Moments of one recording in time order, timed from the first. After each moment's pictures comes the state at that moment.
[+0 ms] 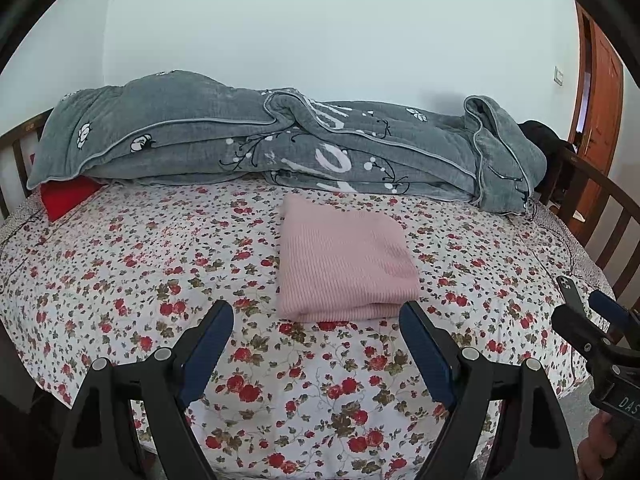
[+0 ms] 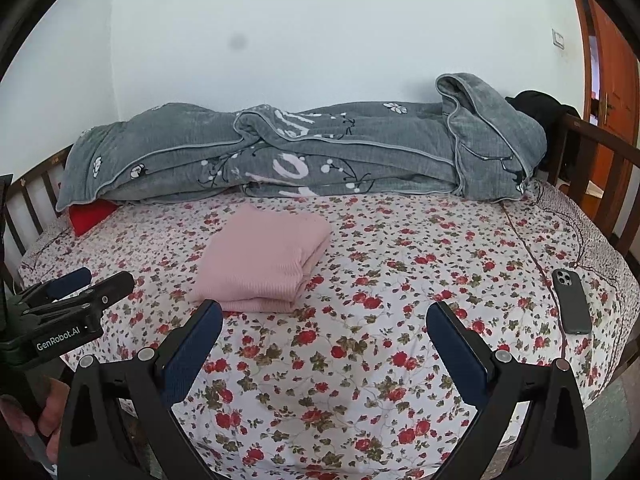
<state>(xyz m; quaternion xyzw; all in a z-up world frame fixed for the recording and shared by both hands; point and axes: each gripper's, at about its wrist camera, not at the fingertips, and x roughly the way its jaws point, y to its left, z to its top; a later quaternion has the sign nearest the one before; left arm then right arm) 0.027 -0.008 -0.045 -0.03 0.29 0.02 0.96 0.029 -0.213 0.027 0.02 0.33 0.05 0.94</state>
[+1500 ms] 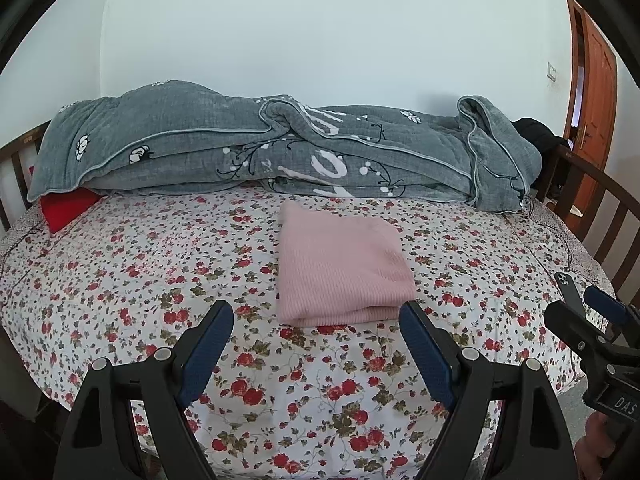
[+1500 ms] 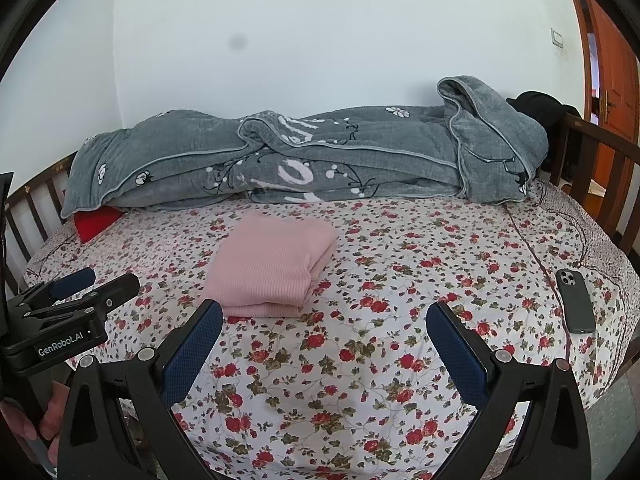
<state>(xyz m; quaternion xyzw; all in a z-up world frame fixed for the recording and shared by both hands) 0.025 -0.006 -0.036 -0.02 0.28 0.01 0.96 0.024 -0.206 0.032 0.03 0.32 0.05 0.95</state>
